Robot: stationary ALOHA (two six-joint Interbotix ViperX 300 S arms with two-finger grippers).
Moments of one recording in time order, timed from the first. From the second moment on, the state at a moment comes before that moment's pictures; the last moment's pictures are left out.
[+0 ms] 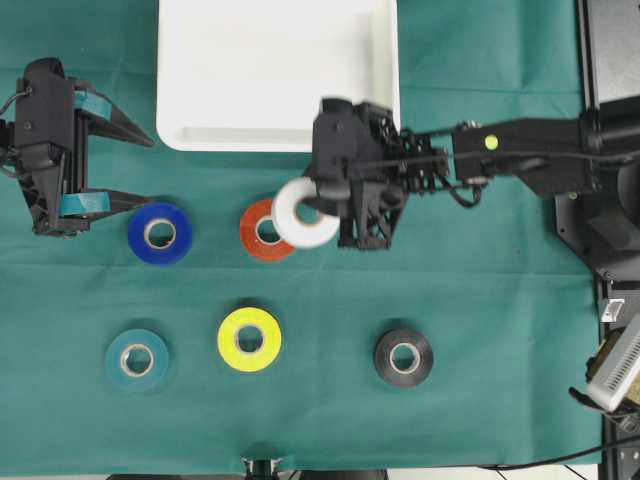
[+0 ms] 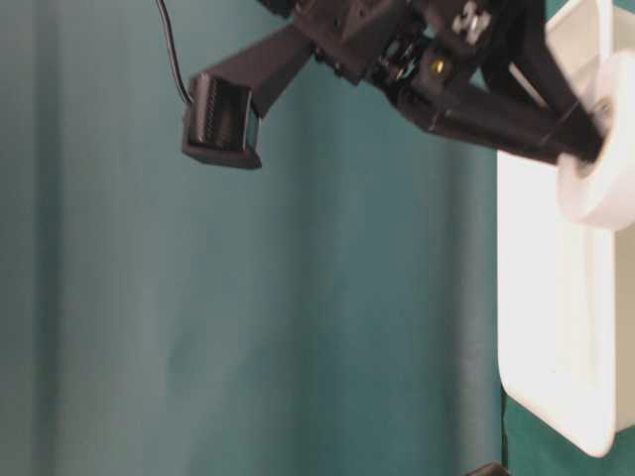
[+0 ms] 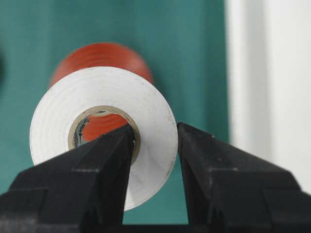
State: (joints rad) left arm 0.02 -0.37 1.08 -0.03 -0.15 -0.02; right arm -0.01 -0.04 0.67 -0.12 0.18 0.32
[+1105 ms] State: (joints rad) left arm 0.02 -0.37 1.08 -0.03 -0.15 -0.02; right arm -0.35 0.16 0.47 -0.29 0.19 0.32
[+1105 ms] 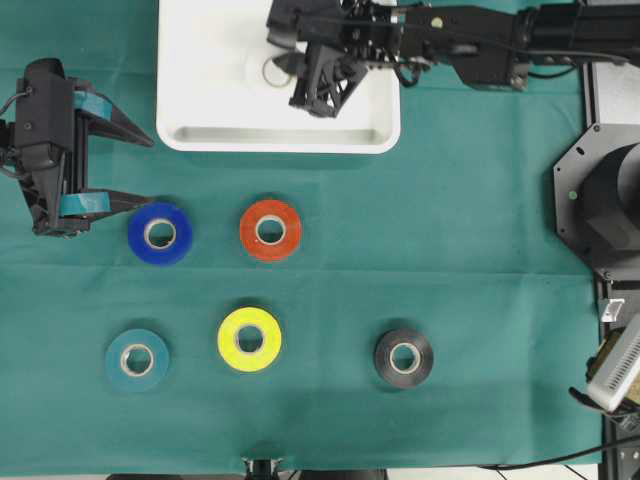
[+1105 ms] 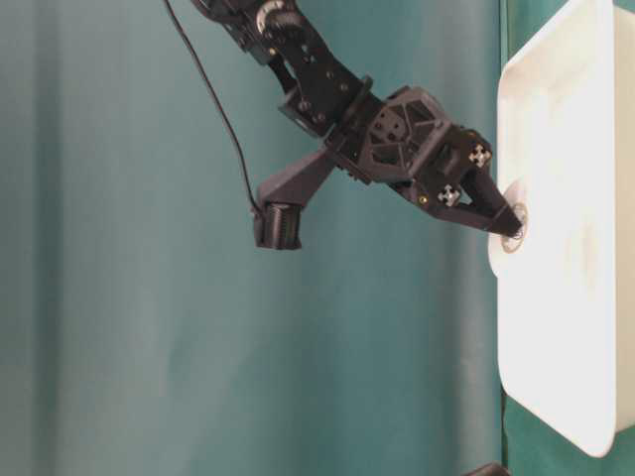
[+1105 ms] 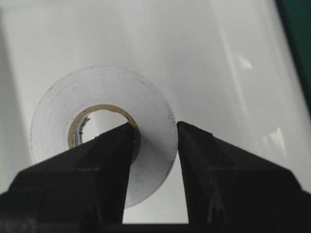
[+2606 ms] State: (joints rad) left arm 0.02 -0.37 1.08 -0.03 -0.15 -0.02; right arm -0.43 0.21 0.44 -0.34 0.18 0.32
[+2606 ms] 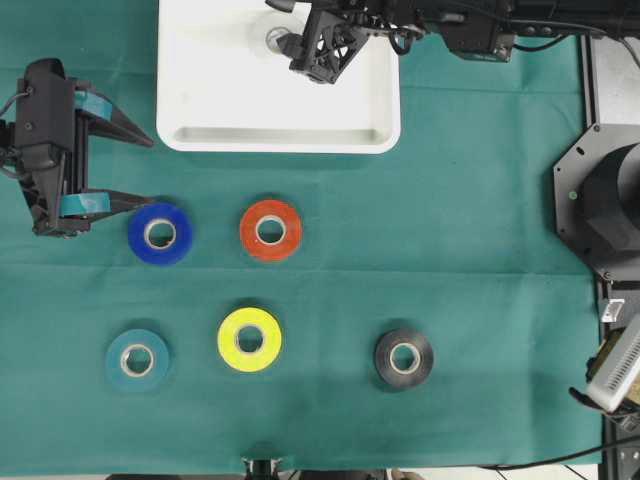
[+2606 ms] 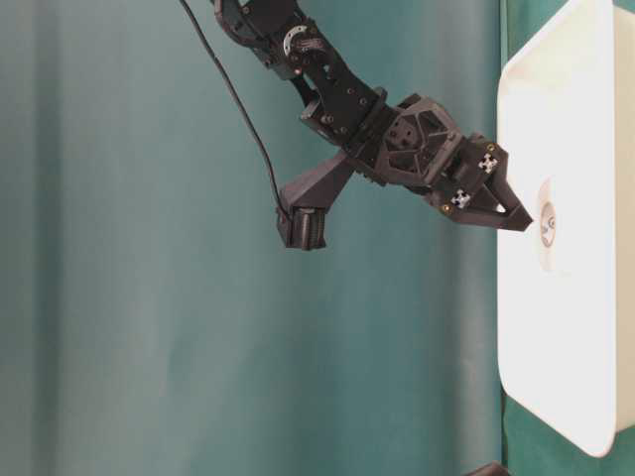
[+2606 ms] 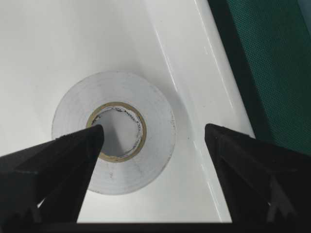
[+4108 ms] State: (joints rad) left arm 0.02 -0.37 1.08 -0.03 -0.15 -0.02; right arm 0.05 -0.10 0.79 -0.34 0.07 0.33
